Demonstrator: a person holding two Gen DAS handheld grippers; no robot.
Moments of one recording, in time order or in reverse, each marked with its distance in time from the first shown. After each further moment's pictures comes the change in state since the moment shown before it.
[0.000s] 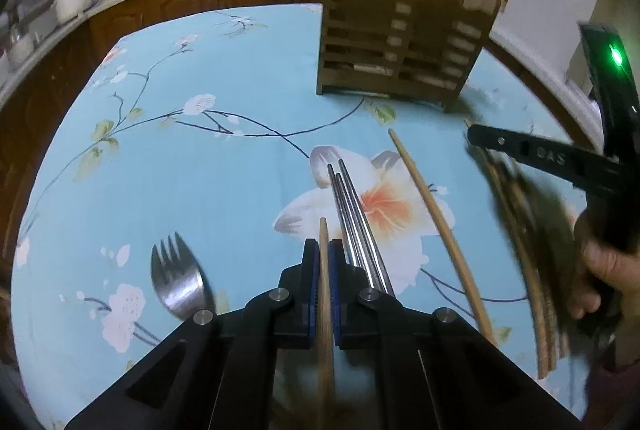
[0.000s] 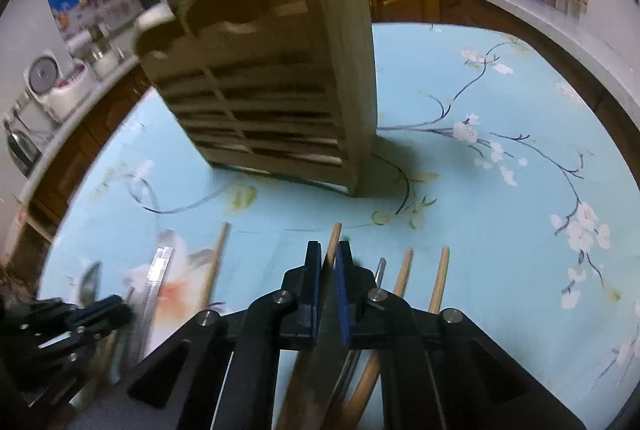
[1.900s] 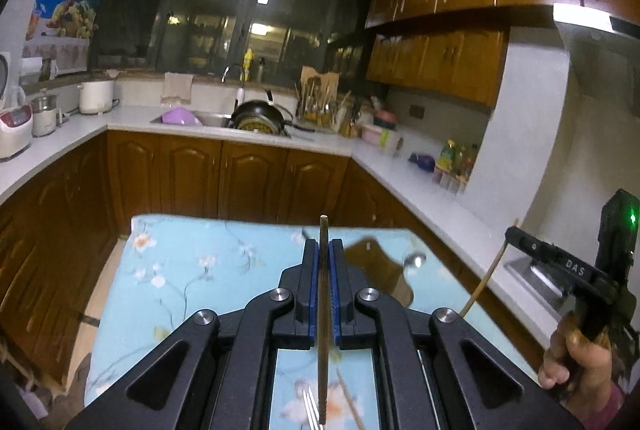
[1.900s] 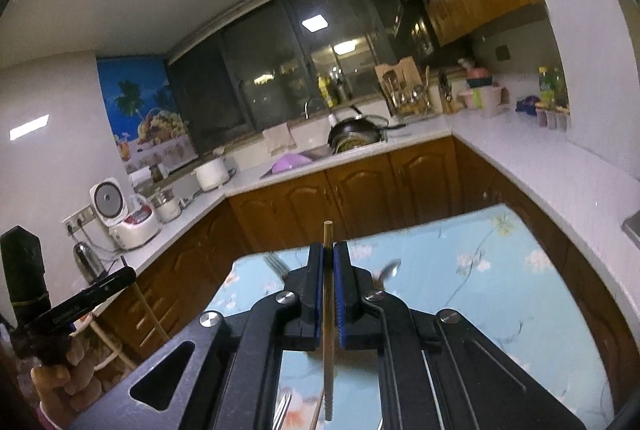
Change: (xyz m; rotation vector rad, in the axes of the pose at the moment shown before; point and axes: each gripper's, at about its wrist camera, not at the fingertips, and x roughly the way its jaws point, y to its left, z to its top) left arm -0.175 0.024 0.080 -0.063 -0.571 -0.095; right arm -0.193 0.002 0.097 0.034 -0.546 0.151
